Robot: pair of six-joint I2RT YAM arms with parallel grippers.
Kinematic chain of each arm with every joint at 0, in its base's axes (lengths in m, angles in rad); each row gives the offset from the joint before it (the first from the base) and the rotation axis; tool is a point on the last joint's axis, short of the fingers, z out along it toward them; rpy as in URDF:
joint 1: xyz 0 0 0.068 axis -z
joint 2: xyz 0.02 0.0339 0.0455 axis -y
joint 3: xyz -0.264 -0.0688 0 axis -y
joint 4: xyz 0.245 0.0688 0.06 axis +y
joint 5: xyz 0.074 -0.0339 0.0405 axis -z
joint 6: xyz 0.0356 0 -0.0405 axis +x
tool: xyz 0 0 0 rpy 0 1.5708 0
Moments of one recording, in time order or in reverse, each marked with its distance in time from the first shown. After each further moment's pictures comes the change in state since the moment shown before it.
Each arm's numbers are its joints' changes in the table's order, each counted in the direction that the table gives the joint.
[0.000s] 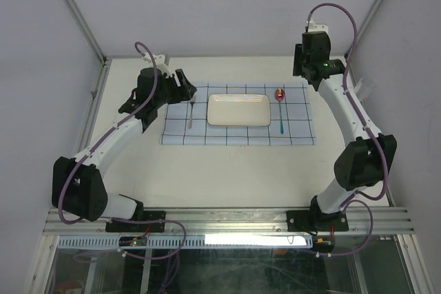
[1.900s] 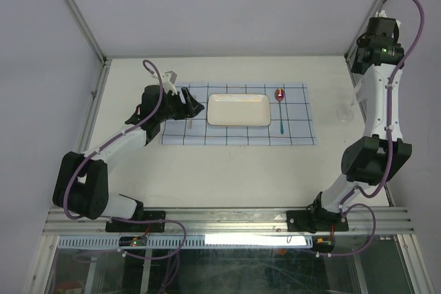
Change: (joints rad) left arm -0.003 -0.005 -0.252 -0.265 0.207 -0.061; right arm 0.401 -0.072 0.328 0.346 0.079 -0.091
